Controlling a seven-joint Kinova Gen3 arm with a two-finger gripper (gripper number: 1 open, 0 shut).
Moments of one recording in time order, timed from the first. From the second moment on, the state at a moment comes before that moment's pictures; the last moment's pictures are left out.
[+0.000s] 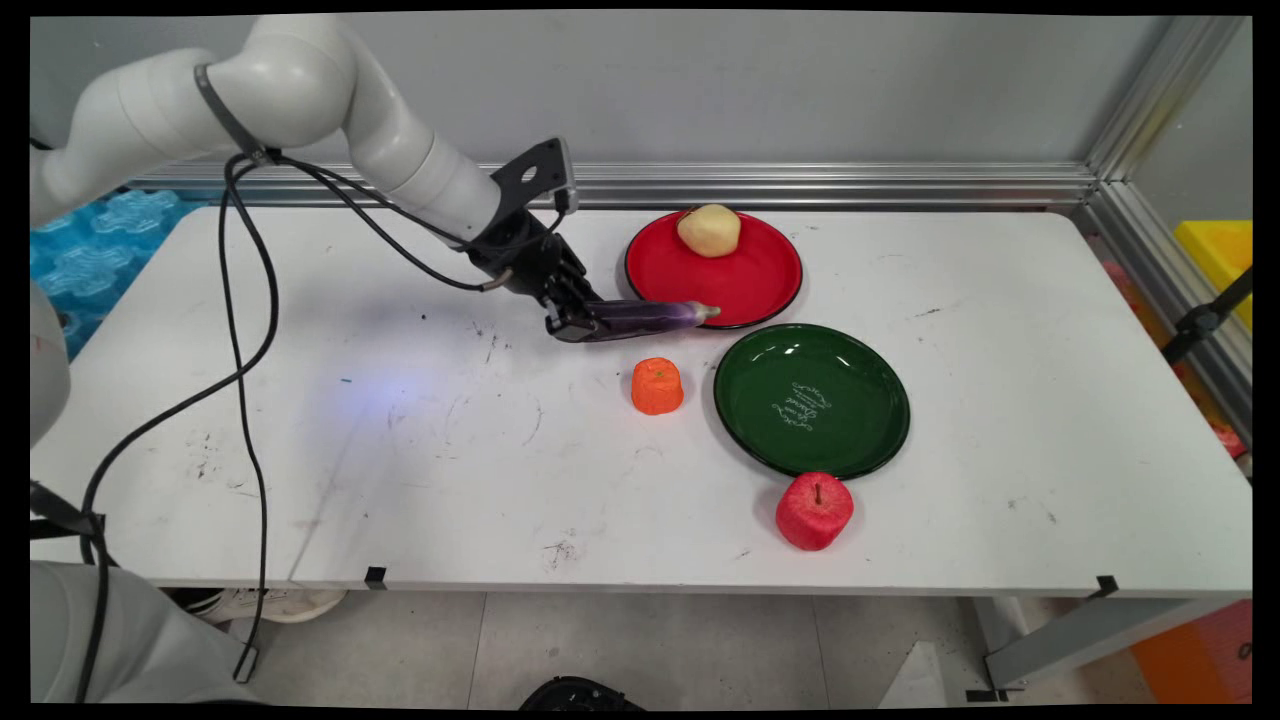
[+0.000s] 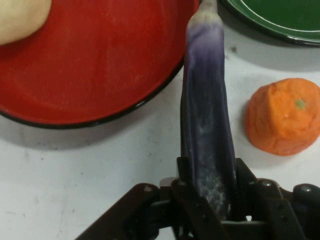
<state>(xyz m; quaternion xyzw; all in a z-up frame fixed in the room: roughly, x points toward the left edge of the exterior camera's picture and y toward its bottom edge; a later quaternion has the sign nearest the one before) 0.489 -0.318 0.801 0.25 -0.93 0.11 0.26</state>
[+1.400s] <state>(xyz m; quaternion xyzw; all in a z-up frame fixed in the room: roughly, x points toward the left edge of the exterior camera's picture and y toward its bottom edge) 0.495 -0.324 0.777 0.23 -0.93 0.10 0.26</state>
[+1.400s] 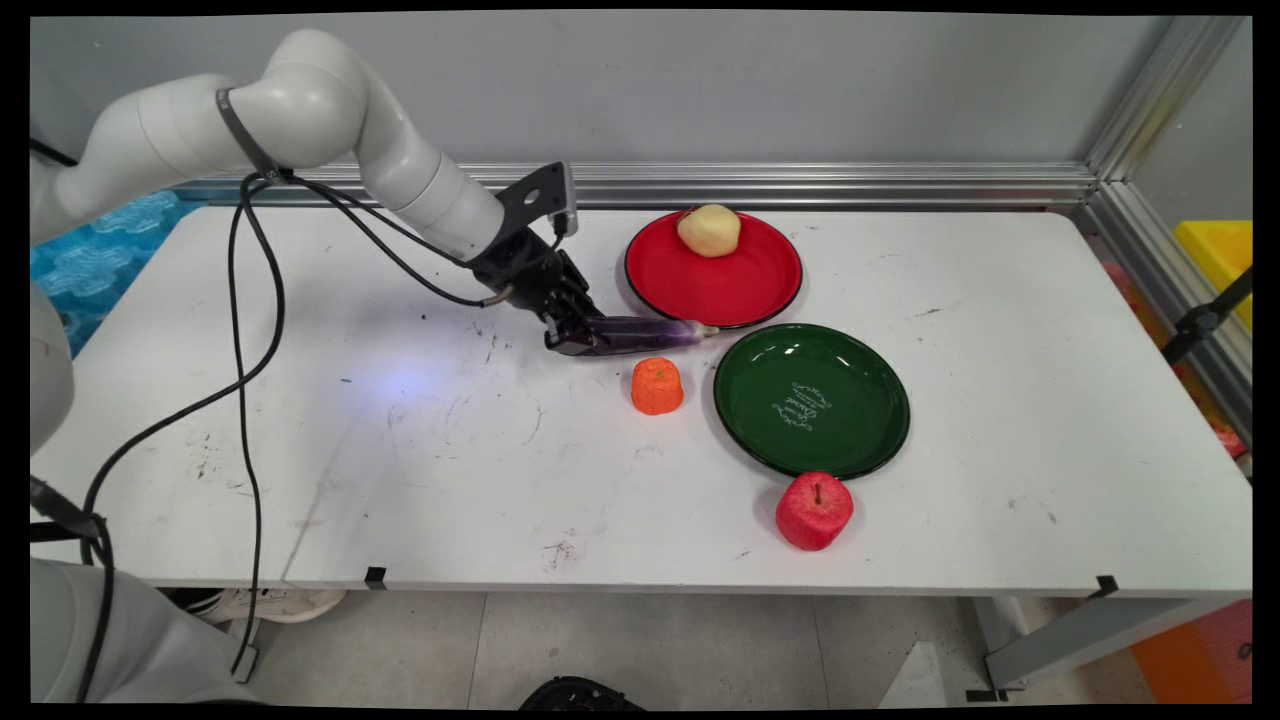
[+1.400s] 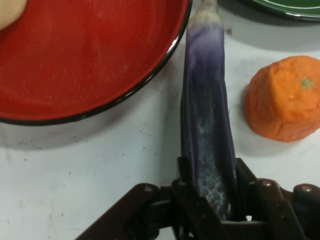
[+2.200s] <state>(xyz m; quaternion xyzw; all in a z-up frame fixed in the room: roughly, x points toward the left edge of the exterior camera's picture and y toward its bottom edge) 0.486 -0.331 0.765 0.22 -0.93 0.10 0.27</state>
